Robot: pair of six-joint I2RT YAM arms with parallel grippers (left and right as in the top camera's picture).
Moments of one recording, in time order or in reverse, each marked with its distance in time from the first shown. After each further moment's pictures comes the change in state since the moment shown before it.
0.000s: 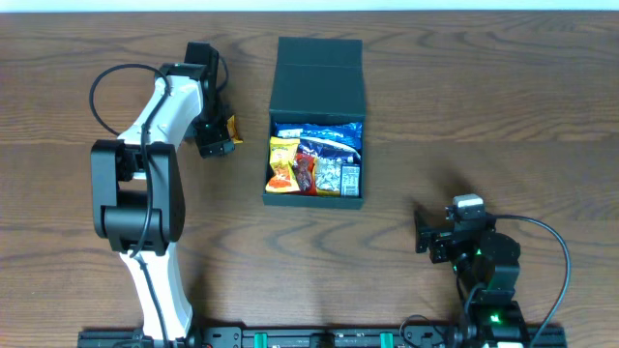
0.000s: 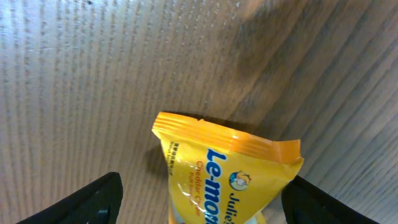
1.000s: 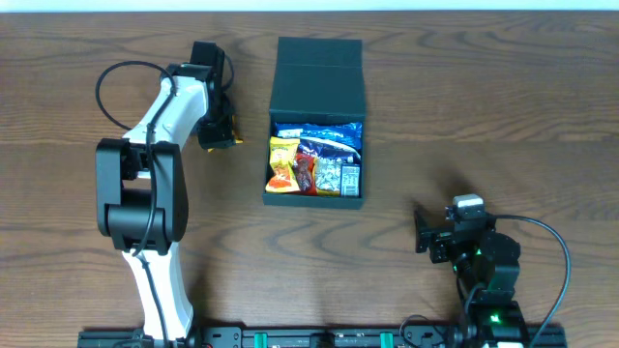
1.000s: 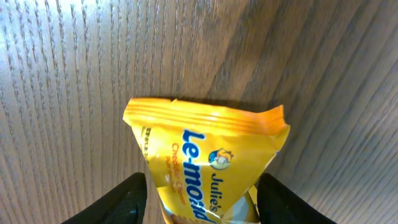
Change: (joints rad) left arm -0.023 0.006 0.000 0.038 -0.002 0.117; right arm 0.000 0.000 0.000 0.000 0.000 0.000
